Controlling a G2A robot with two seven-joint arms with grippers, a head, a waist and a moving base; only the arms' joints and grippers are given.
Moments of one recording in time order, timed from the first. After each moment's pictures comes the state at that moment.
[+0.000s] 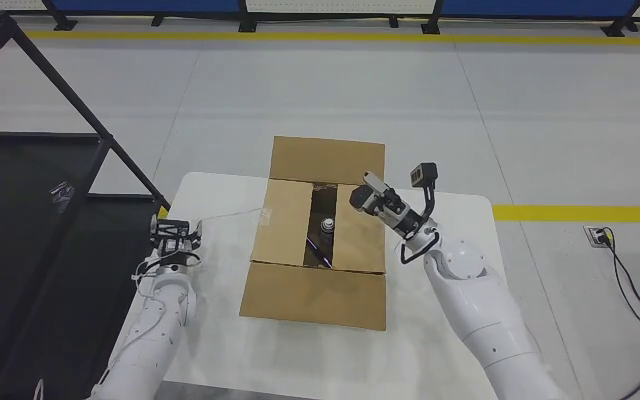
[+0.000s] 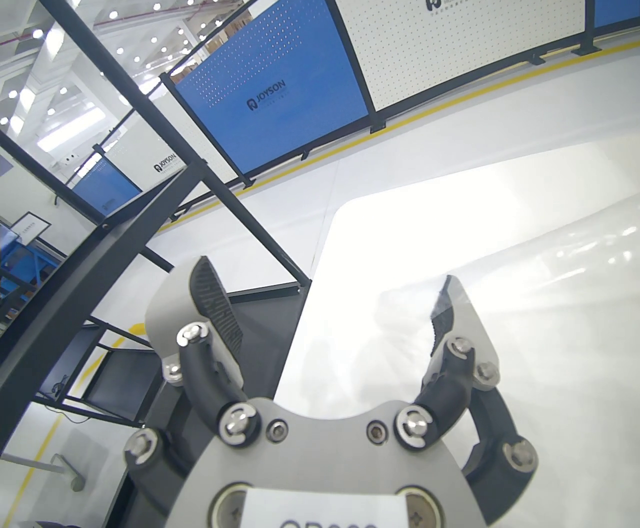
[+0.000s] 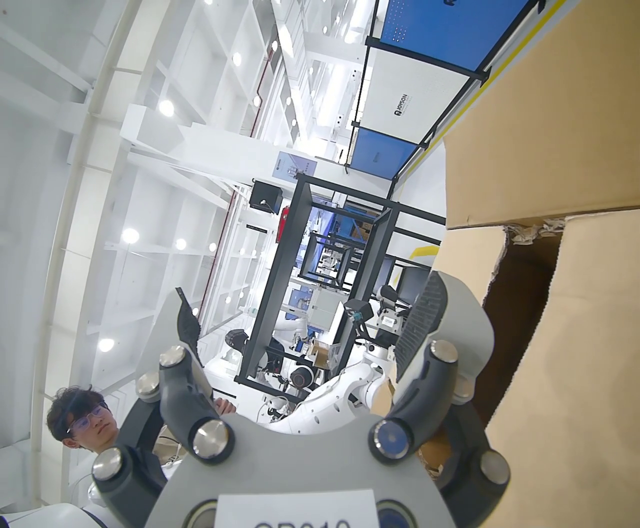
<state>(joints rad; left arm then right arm) 0.56 -1.28 -1.19 -0.31 1.40 0.29 0.58 -0.59 -1.40 1.18 -0.89 0.36 -0.54 0.70</state>
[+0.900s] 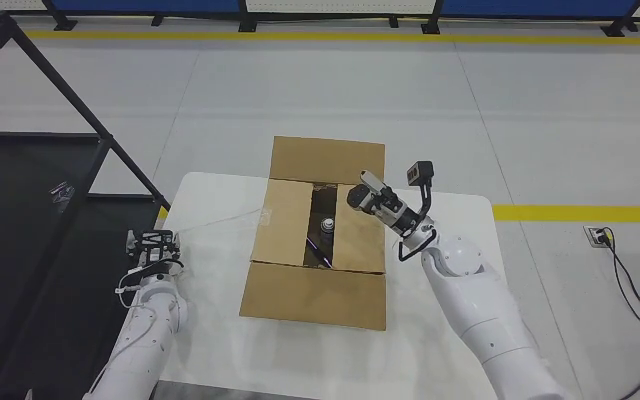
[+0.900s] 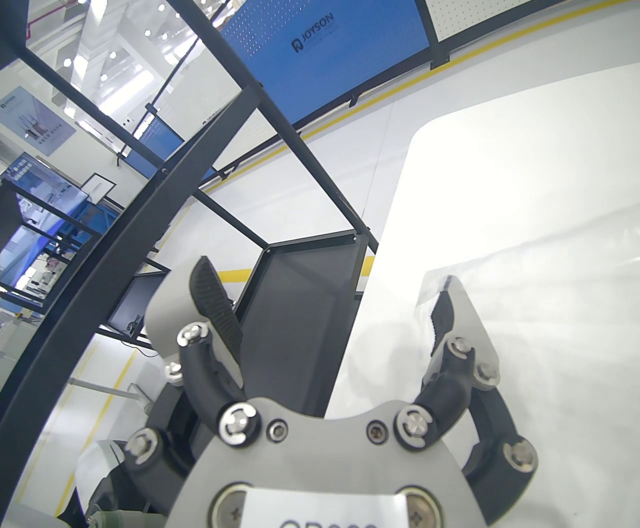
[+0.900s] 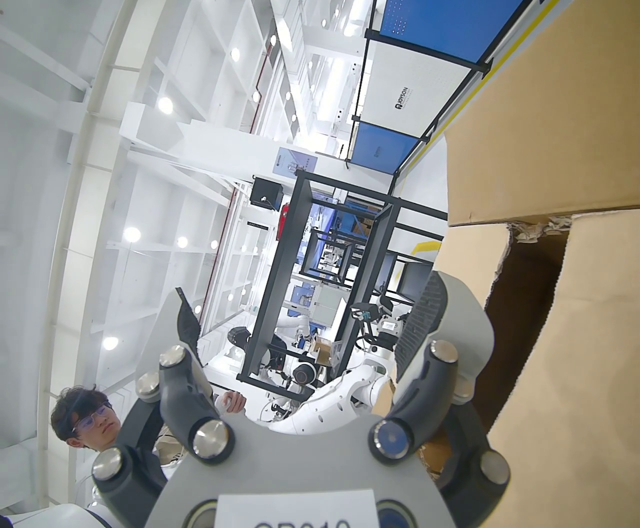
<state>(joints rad) 0.59 -1.26 -1.22 -0.30 1.42 0.42 0.47 -0.56 -1.42 1.16 -0.85 0.38 -0.54 0.72</state>
